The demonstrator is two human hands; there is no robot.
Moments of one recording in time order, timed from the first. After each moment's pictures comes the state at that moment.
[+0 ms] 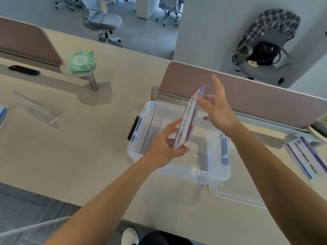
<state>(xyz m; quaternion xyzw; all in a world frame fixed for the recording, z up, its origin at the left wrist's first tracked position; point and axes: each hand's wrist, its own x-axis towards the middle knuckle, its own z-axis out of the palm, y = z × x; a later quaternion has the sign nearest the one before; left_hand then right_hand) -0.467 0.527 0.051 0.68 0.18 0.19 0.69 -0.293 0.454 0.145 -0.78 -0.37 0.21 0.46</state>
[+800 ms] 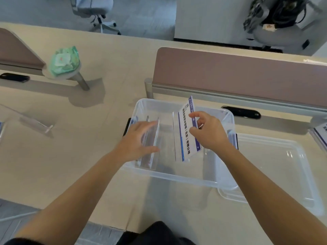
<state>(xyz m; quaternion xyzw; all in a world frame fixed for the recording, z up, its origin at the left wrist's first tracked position) -0.449 0.637 -0.005 0.90 0.23 0.05 0.36 -0.252 0.461 0.048 -0.86 -0.32 0.23 0.33</state>
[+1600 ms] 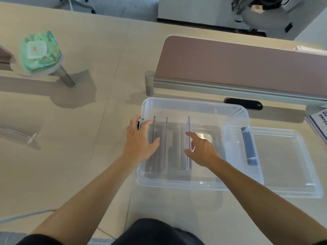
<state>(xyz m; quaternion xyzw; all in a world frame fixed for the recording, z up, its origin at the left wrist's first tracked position) -0.438 0.693 -0.065 0.89 0.32 0.10 0.32 -0.284 0.501 -0.070 -0.89 -0.31 0.30 0.12</state>
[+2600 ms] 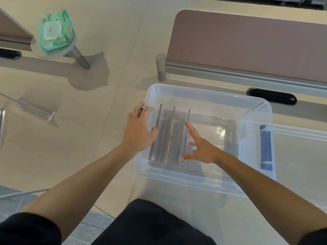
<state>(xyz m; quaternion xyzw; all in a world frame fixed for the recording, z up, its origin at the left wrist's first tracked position) -0.433 0.684 -0.049 0.88 0.38 0.06 0.29 -0.269 0.501 -0.103 -0.69 -0.37 0.54 0.30</state>
